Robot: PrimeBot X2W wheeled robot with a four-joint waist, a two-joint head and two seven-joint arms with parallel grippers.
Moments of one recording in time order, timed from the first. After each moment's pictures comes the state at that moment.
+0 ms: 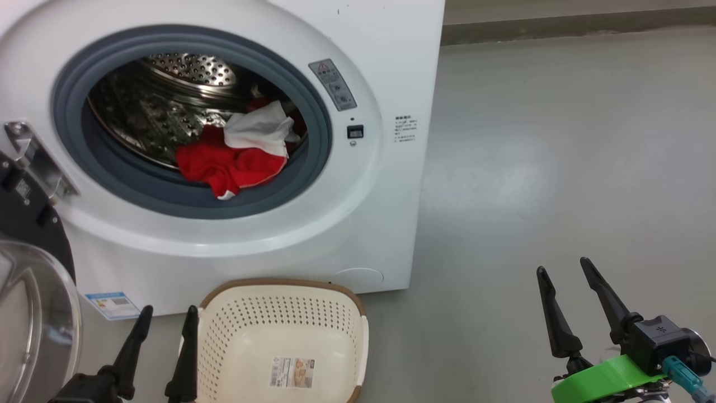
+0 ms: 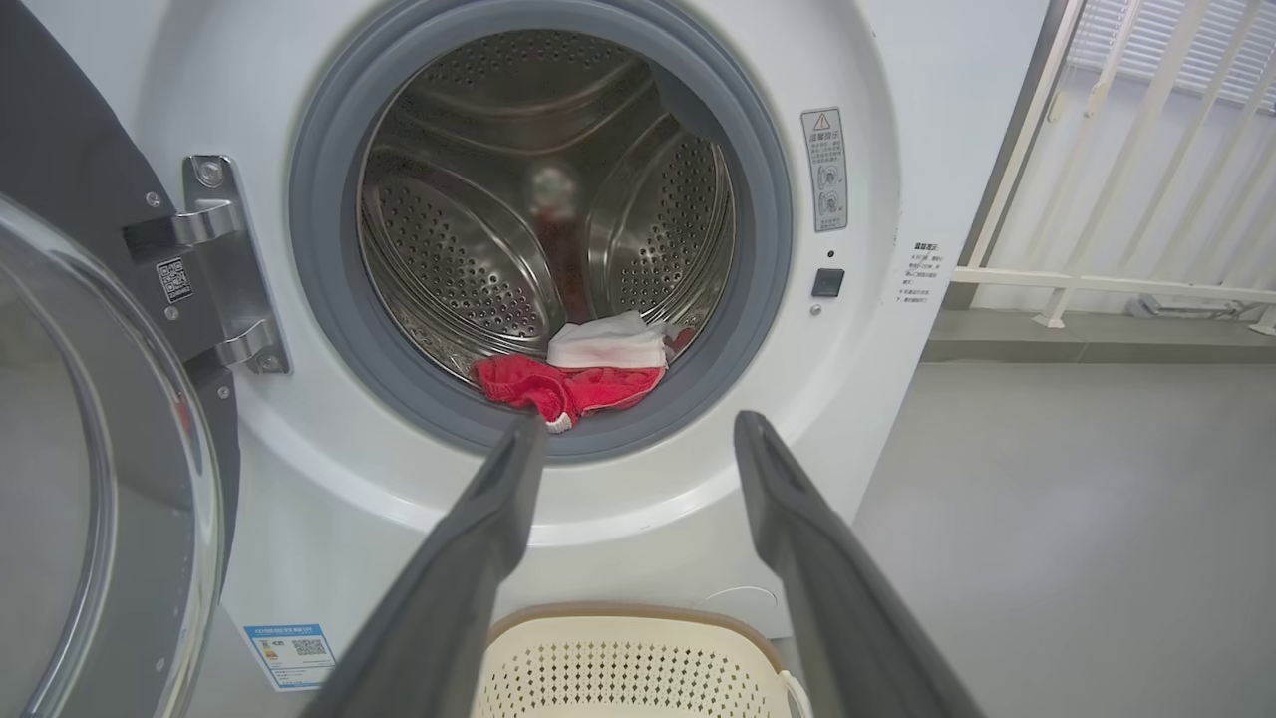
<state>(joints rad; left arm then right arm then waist) 0.00 0.17 -0.04 0.14 -0.33 -0.06 -0.25 0.02 -0.04 -0.02 0.14 0.17 0.12 -0.26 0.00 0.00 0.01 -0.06</state>
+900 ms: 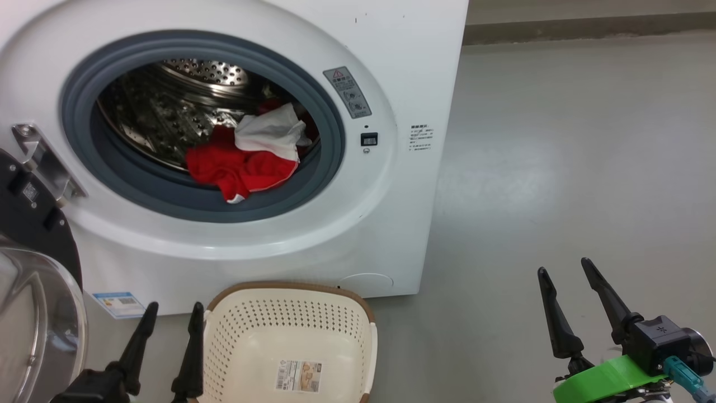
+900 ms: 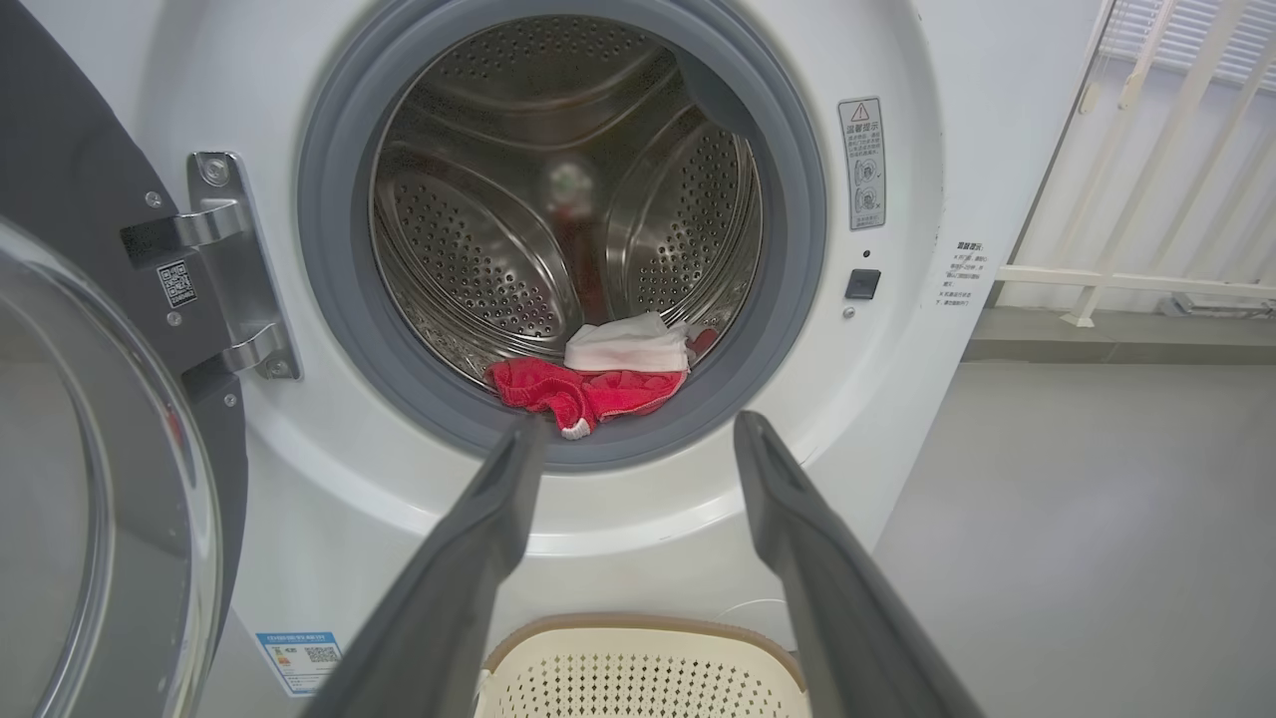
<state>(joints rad) 0.00 0.17 -0.06 0.15 -0.32 -0.04 -0.25 0.02 -0.05 -0.02 0.14 0.17 0.12 -0.26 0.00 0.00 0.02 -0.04</state>
